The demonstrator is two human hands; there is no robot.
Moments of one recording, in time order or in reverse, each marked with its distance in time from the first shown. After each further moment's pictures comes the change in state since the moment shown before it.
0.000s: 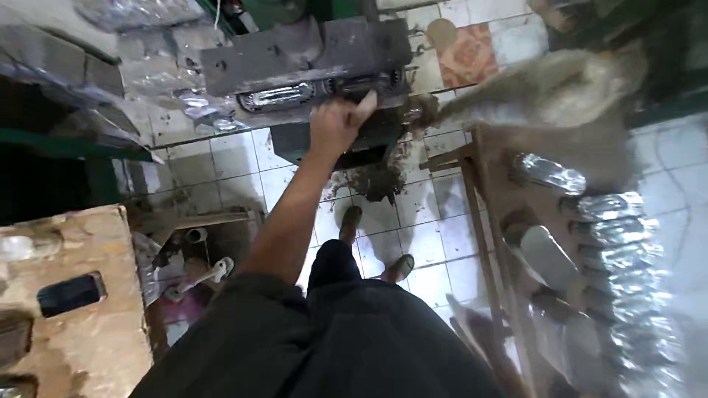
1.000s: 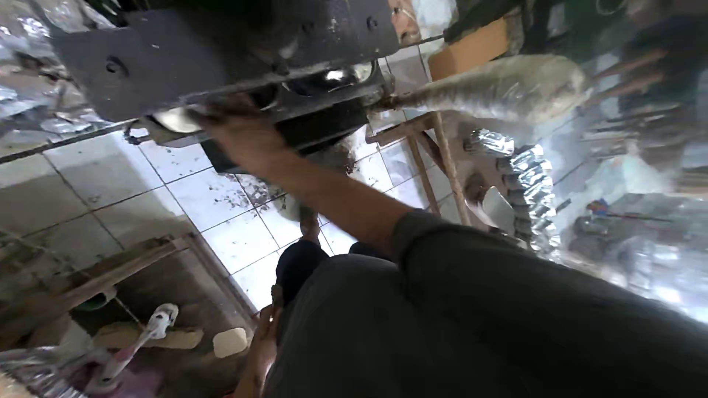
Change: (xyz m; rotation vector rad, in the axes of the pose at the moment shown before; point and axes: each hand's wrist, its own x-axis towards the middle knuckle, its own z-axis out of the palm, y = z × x) left_hand -0.365 -0.138 0.002 -0.721 -0.572 -0.852; right_hand 0.098 -0.680 0.061 -0.507 0.557 -1.077
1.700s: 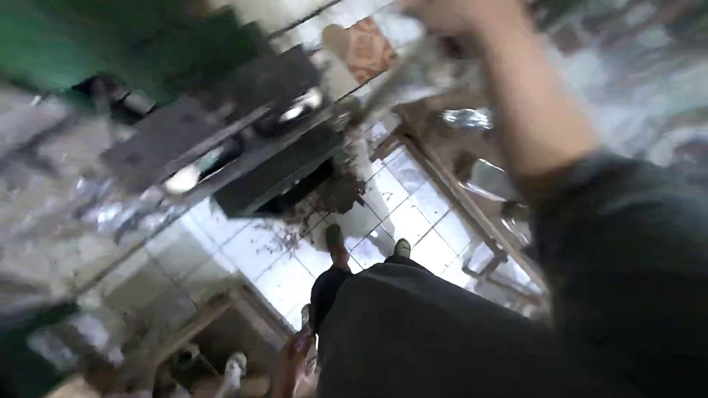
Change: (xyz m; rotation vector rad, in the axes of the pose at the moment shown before) left_hand -0.010 -0.023 0.010 0.176 -0.067 -0.025; right_hand -0.147 0.260 -0.352 0.122 -0.028 0.542
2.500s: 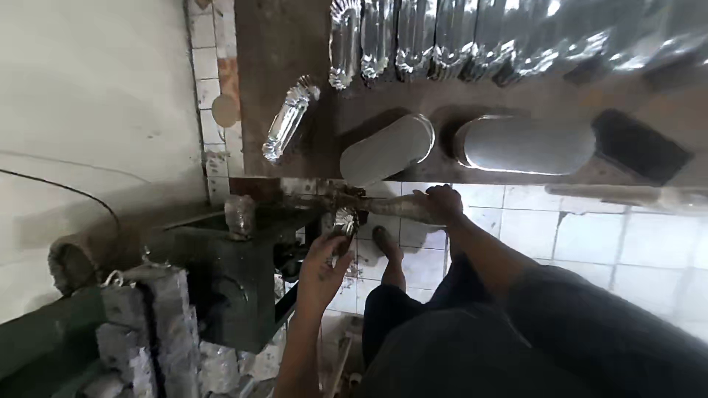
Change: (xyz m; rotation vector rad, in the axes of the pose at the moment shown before) left_hand 0.056 0.399 0.291 1.057 -0.247 0.972; right_hand -0.352 0.365 0.443 0.664 -0.137 1.033
